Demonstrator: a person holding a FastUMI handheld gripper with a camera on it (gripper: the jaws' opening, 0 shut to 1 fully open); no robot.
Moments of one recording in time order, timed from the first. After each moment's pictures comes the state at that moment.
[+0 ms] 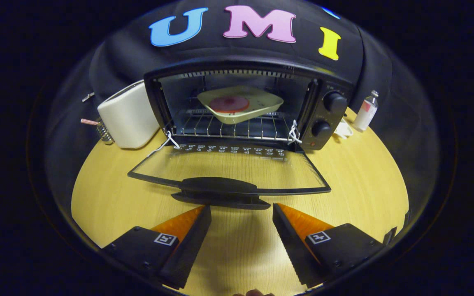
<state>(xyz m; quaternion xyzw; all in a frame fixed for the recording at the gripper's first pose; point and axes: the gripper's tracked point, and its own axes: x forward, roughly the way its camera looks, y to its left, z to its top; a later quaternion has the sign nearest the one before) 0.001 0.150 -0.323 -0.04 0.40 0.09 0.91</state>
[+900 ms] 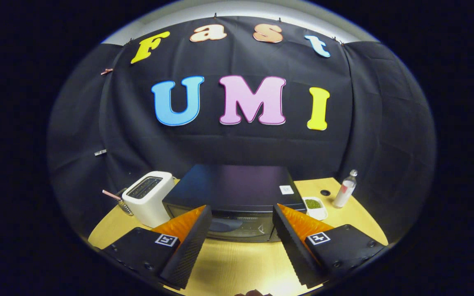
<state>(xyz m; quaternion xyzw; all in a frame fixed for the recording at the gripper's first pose) 0.031 0.108 -0.097 0.01 0.16 0.10 0.98</state>
